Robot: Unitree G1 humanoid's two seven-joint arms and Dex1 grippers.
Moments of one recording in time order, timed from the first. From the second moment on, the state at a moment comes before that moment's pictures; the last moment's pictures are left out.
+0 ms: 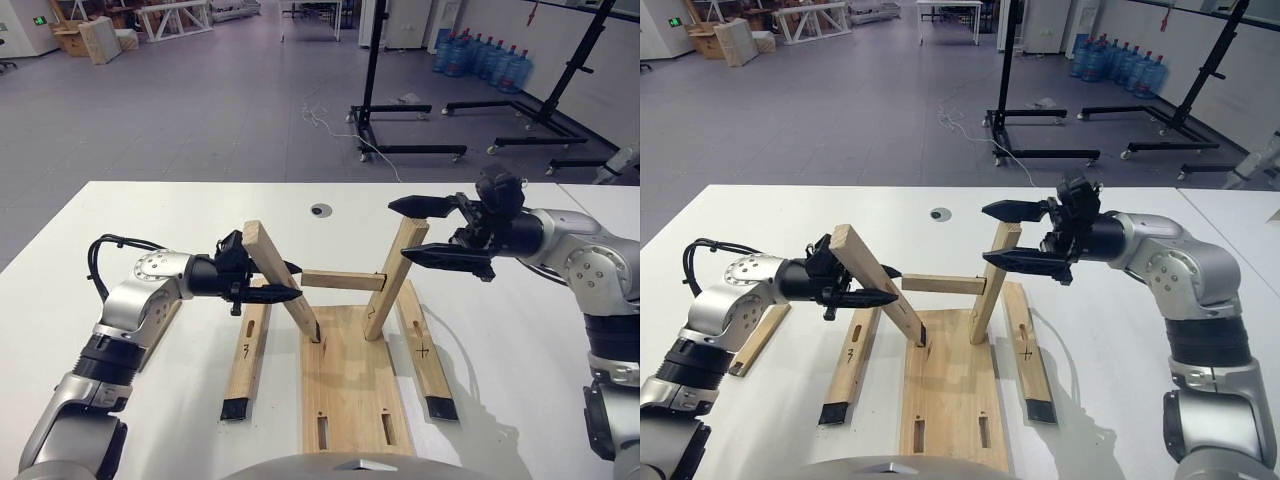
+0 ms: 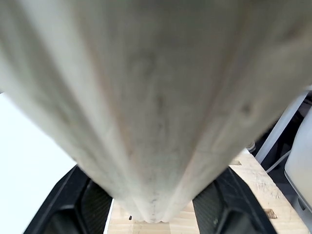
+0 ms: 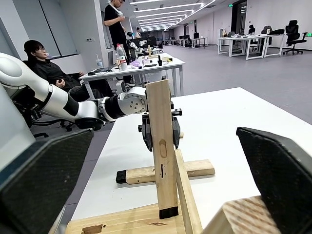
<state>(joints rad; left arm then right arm) -0.38 0.59 -0.19 0.08 -0.58 0.34 -1.34 -0.48 -0.78 -0.06 -0.08 0.90 0.74 1.27</state>
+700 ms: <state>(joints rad) -0.45 0.58 -0.21 0.19 -0.62 0.42 -1.33 -0.48 -0.77 -0.04 -0.11 0.88 0.71 1.27</state>
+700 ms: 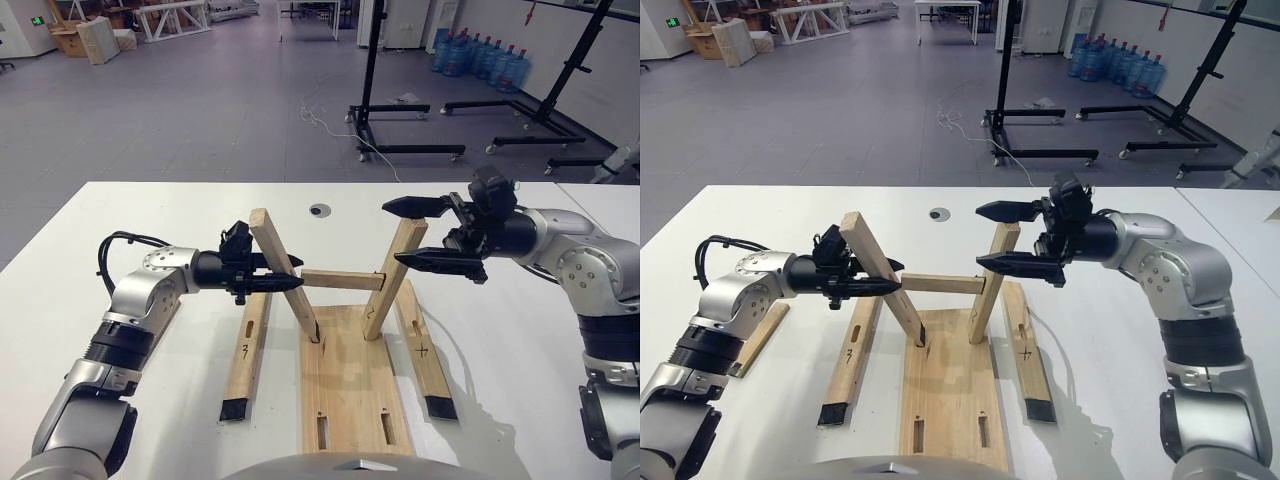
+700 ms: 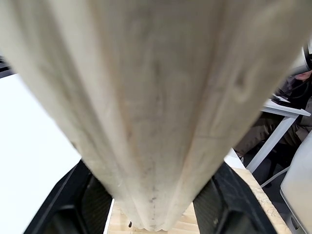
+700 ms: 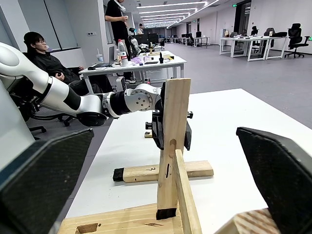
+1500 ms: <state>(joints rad) -0.54 0.58 -0.30 0.28 -0.62 0.38 -1.36 -0.45 -0.76 -0.05 -0.13 0.88 0.66 1.26</state>
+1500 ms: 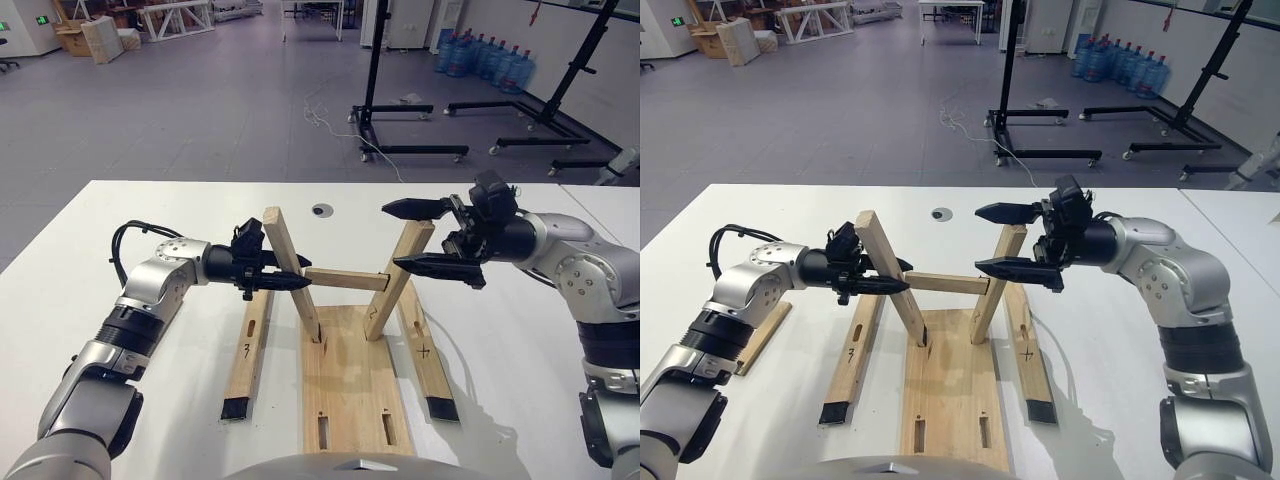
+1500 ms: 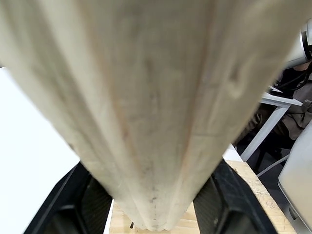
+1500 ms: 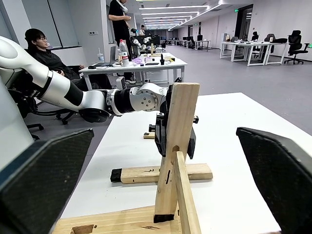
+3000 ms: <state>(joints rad) -0.58 0.58 -0.42 0.28 -0.61 0.31 -1.33 -0.50 -0.50 0.11 -0.49 0.55 0.53 0.69</state>
